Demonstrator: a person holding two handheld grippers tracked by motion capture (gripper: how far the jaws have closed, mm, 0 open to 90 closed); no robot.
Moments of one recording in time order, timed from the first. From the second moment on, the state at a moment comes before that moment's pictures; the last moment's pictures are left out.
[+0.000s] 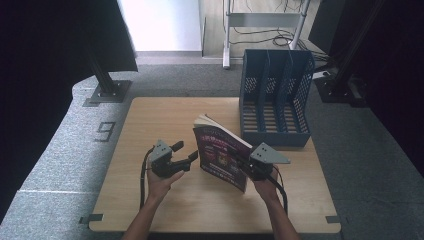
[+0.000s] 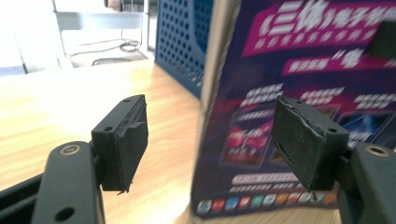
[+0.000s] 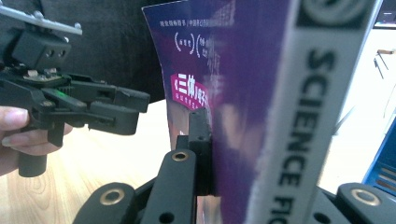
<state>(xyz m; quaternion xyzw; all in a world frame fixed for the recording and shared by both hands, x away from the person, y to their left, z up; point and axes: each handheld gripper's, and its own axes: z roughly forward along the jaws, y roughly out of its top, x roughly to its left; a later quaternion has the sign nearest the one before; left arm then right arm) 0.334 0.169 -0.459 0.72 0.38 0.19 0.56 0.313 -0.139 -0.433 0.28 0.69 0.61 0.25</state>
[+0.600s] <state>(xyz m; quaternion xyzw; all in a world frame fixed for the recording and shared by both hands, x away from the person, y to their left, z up) 0.334 0.161 -0.472 0.73 0.38 0.17 0.54 0.304 -0.151 -0.425 0.29 0.66 0.63 0.27</state>
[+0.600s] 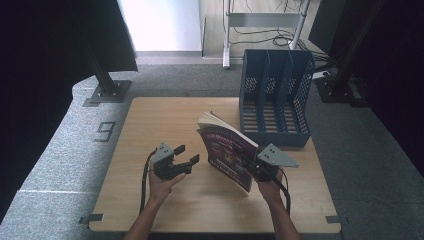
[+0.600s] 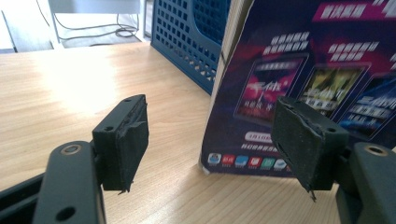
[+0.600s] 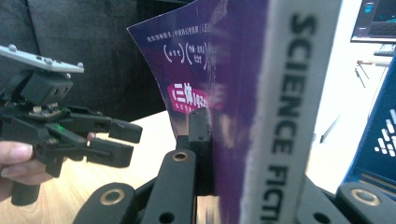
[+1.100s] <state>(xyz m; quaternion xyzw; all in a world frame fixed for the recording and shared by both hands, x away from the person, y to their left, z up) 0.334 0.163 -0.477 0.74 0.39 0.16 0.53 0.300 -0.170 -0.416 0.31 0.64 0.64 0.29</state>
